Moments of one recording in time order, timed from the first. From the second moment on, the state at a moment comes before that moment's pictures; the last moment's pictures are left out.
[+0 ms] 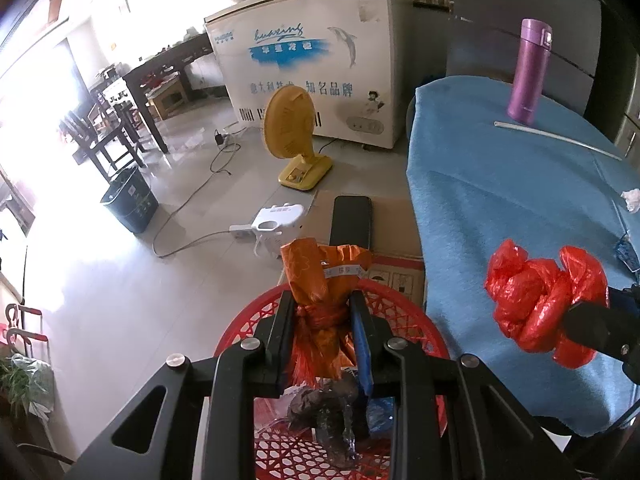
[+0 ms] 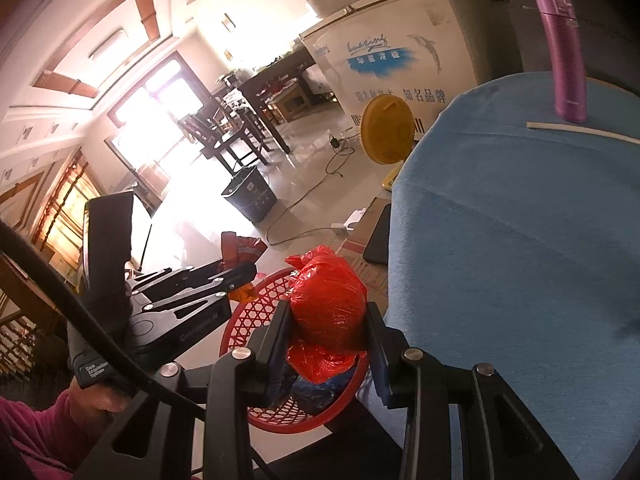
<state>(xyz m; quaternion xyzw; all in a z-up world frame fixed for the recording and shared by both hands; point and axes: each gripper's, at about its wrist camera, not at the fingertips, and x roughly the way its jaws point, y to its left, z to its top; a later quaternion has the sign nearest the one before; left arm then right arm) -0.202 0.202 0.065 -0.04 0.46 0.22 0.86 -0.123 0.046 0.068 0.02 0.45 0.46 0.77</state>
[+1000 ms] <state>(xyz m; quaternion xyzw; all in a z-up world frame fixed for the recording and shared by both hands) -0.217 0.224 0.043 -0.04 0.50 0.24 0.83 -0.116 0.094 0.048 -0.01 0.47 0.48 0.74</state>
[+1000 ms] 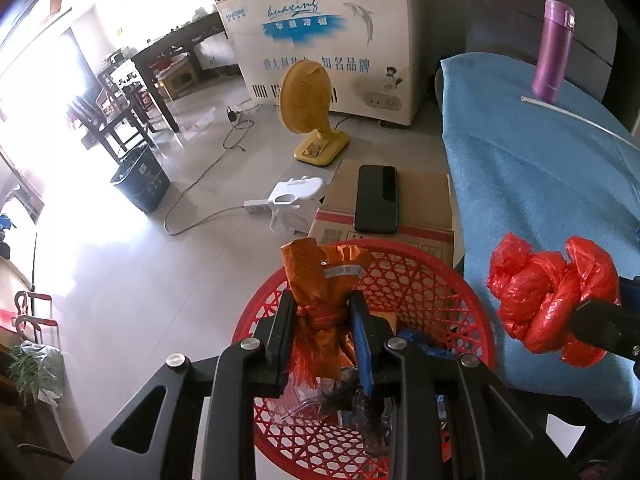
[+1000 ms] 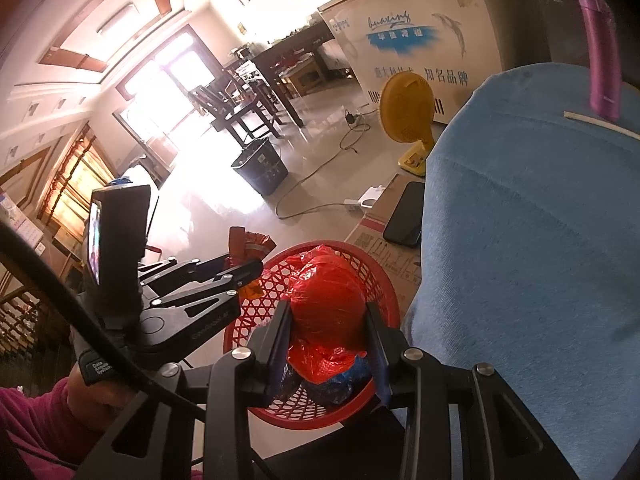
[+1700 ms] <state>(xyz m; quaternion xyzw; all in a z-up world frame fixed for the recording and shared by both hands) -0.218 0.226 0.032 -0.04 0.51 0.24 0.82 -0.111 0.103 0.033 -0.02 0.48 0.48 0.73</state>
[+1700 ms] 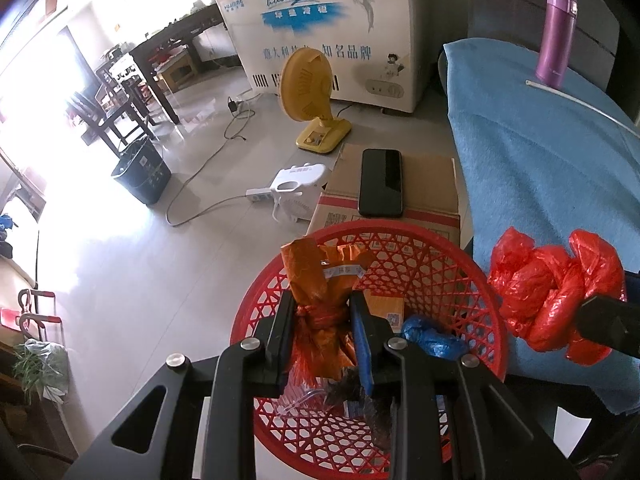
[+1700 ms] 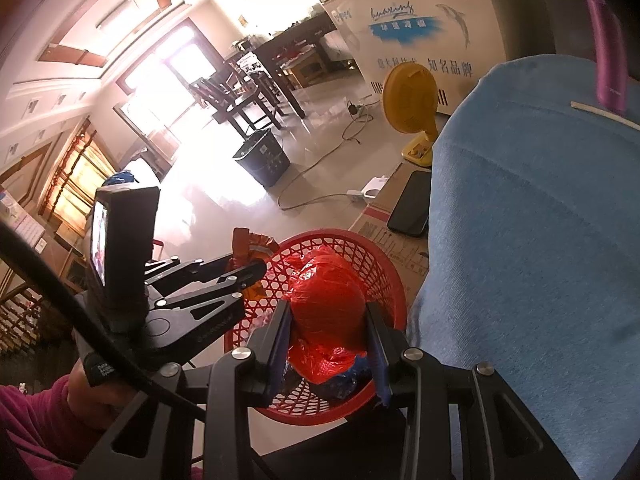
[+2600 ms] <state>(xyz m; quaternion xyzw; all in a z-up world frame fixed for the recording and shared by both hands) -0.224 0.226 0.014 -0.03 0.53 0.23 0.81 -0.111 0.116 0.027 -0.03 0.50 0.48 0.72</state>
